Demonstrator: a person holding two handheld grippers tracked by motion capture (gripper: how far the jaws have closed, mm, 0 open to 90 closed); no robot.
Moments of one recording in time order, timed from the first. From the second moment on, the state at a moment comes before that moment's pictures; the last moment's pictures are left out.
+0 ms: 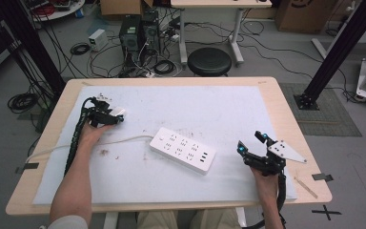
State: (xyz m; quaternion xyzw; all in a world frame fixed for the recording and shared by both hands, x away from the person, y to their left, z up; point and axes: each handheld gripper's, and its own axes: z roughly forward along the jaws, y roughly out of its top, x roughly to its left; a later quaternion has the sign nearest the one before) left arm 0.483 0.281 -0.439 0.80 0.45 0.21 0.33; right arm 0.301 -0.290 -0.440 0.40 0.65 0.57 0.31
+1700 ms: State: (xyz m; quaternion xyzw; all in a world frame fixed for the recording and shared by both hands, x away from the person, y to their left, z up) left arm 0.345 0.191 -0.380 0.78 0.35 0.25 0.45; right arm 0.299 -0.289 -0.440 0.39 0.65 0.57 0.31
